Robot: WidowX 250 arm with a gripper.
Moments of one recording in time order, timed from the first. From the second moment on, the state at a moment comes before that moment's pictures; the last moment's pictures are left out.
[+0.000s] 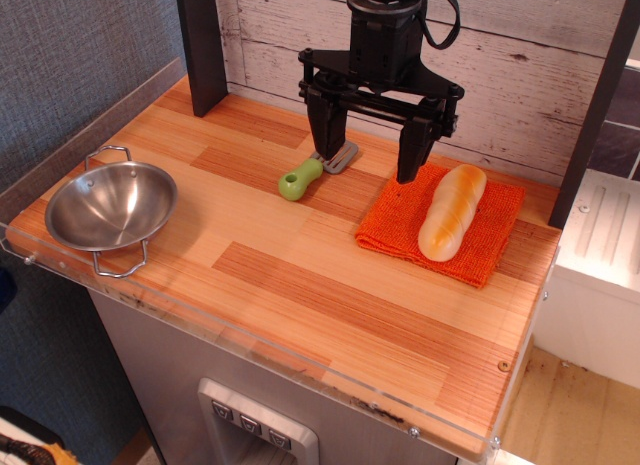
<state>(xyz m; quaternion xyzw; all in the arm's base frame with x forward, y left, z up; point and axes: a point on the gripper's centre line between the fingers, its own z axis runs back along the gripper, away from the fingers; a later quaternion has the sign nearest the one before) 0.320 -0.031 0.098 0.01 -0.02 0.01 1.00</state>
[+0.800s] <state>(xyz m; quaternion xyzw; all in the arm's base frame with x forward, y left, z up) 0.324 0.029 0.066 0.05 0.01 0.02 1.00</state>
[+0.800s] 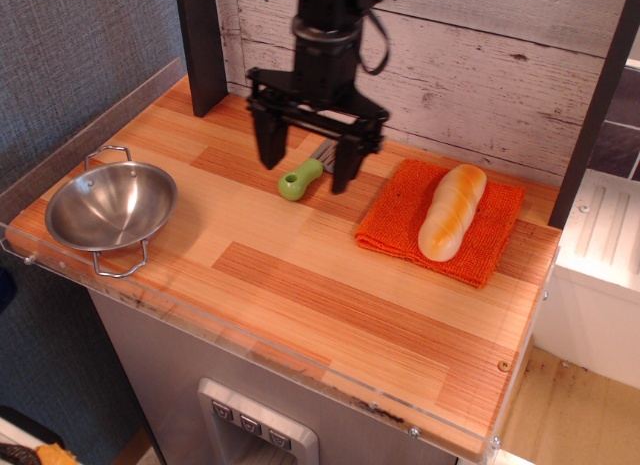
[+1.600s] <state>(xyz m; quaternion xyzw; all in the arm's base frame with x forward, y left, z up) 0.378 0.055 0.023 -0.02 -0.03 0.03 1.00</state>
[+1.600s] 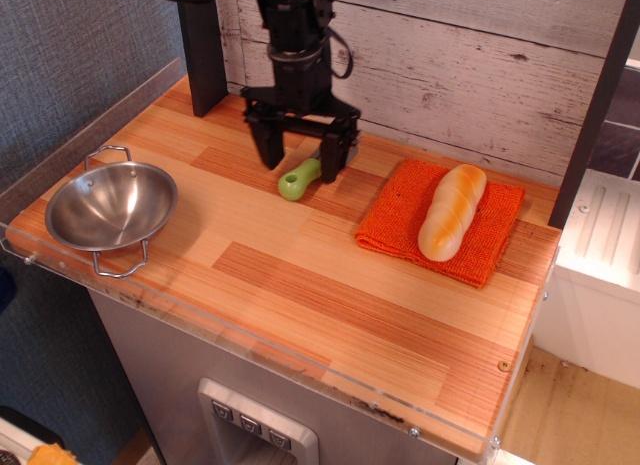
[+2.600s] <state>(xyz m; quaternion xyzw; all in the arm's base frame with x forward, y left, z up) 0.363 0.025 0.064 0.00 -0.01 0.06 1.00</state>
